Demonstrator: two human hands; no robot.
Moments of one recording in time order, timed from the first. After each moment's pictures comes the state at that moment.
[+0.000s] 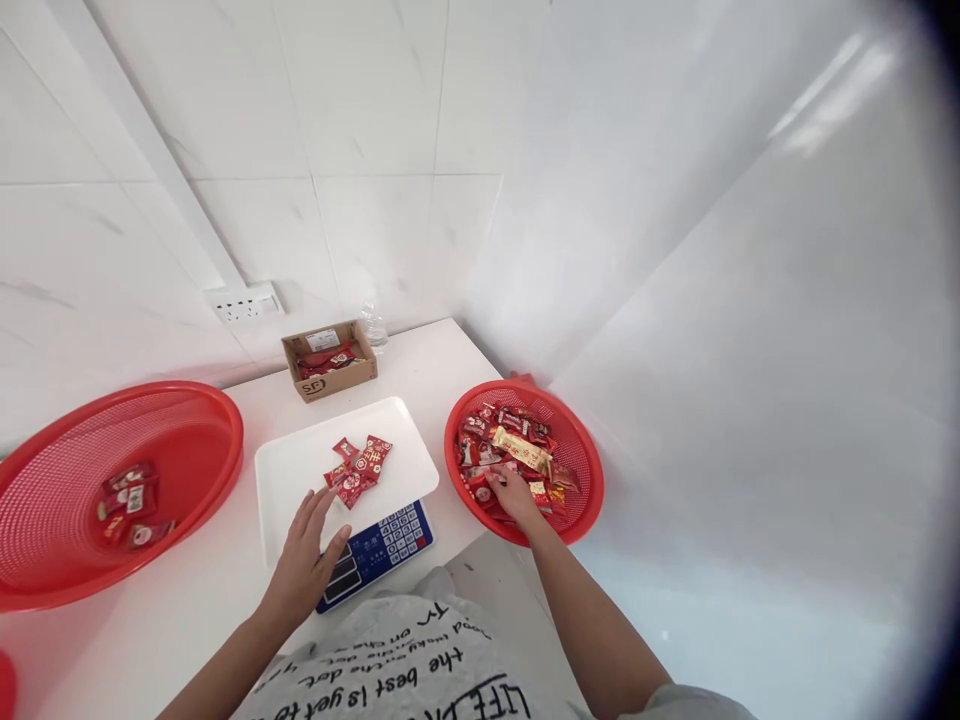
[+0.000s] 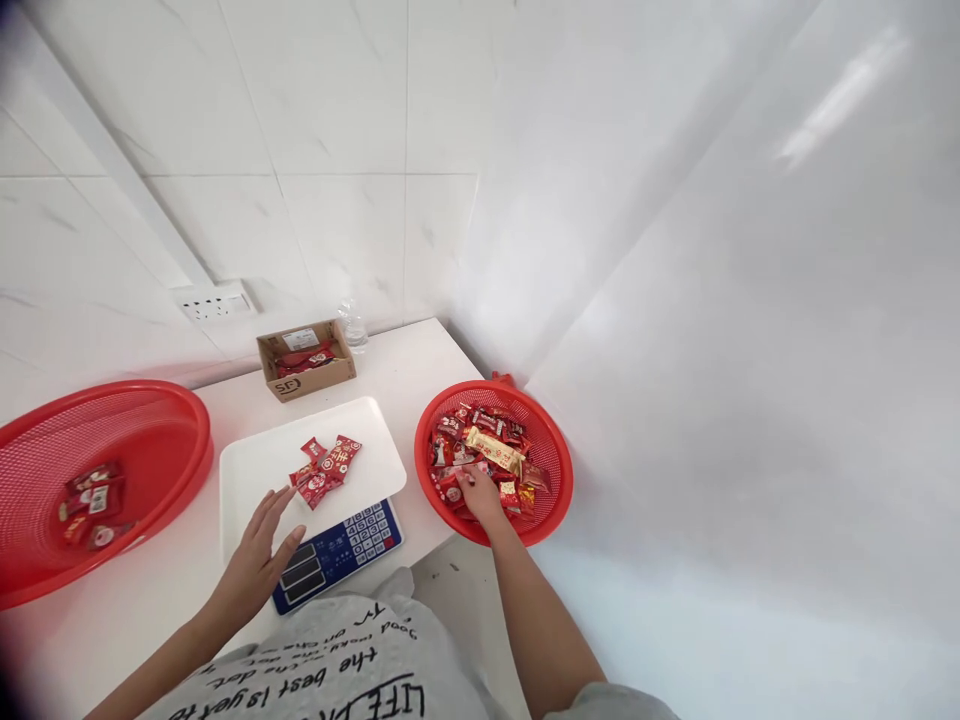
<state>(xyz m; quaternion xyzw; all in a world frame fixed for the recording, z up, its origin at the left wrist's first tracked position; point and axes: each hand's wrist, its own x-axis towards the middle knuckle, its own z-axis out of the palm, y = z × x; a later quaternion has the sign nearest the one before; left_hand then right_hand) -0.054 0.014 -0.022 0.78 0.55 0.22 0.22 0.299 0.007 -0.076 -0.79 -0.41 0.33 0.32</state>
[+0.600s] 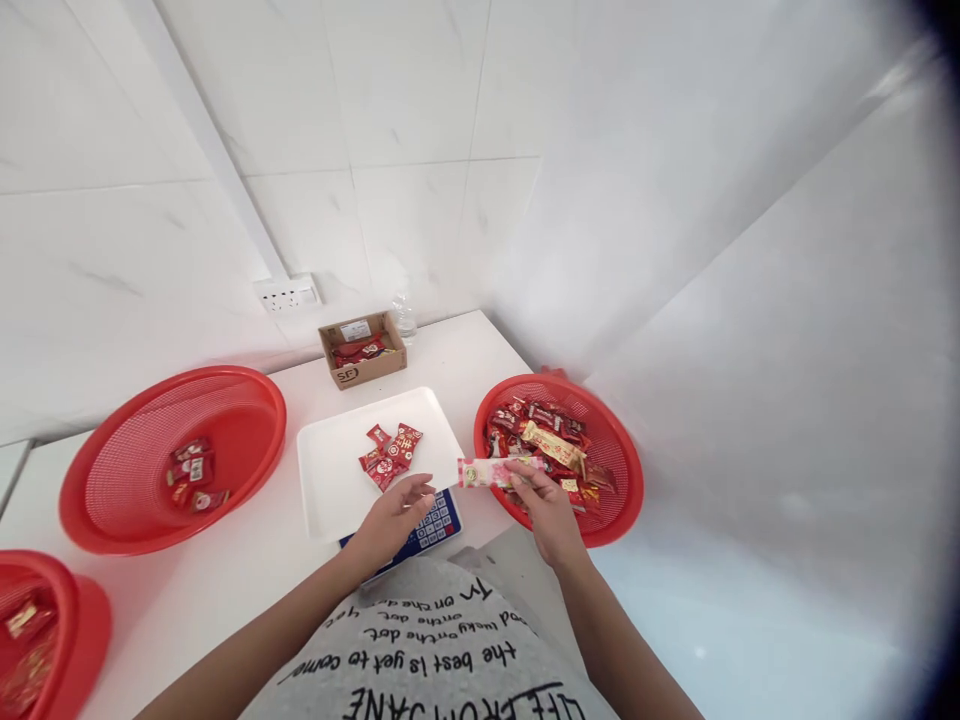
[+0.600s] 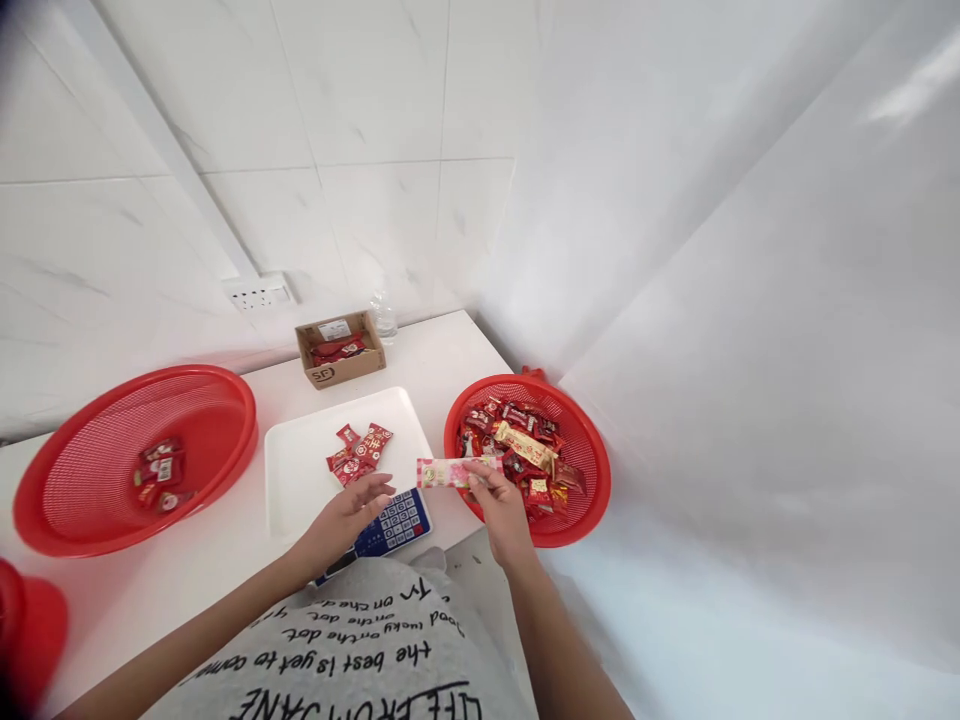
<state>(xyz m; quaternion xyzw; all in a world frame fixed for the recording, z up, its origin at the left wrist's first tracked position) 0.011 0.023 0.031 0.60 0.49 0.20 0.61 0.235 -0.026 0.010 -0.64 -0.29 0.48 0.53</state>
